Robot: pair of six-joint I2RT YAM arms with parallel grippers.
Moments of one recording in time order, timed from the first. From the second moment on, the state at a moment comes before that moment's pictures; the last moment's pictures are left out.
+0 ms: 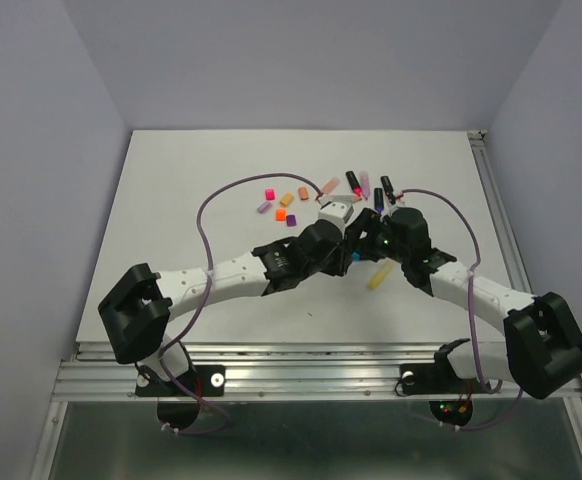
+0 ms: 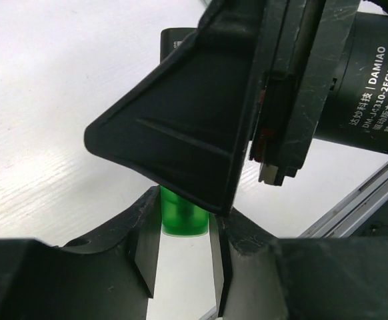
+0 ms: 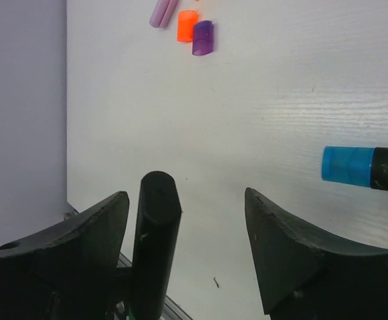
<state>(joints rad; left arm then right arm) -1.05 1.54 1.09 -0.12 -0.23 -0.55 0.46 1.26 0.60 0.22 -0.26 0.87</state>
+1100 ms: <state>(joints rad) -0.99 1.33 0.93 0.02 -0.04 -0.55 0.49 1.22 0.64 0.30 -0.40 0.87</state>
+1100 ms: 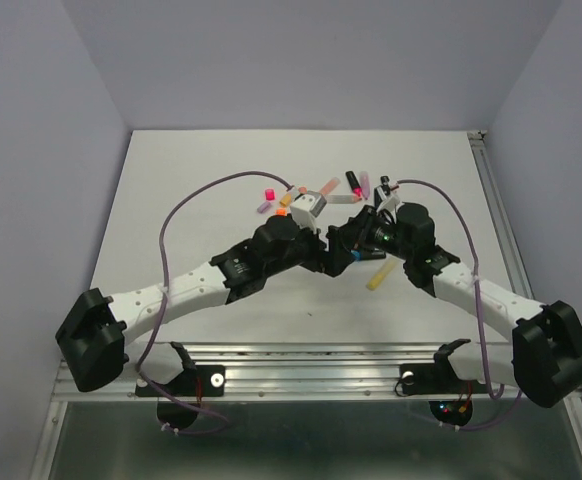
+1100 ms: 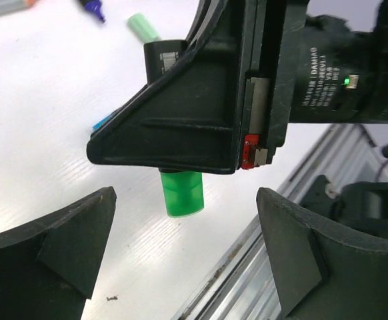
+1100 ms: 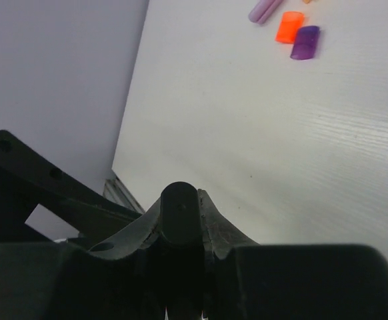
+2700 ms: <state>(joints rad) -0.89 1.33 0.81 0.41 0.36 -0.67 0.50 1.17 0.66 0.62 -0.55 0.89</state>
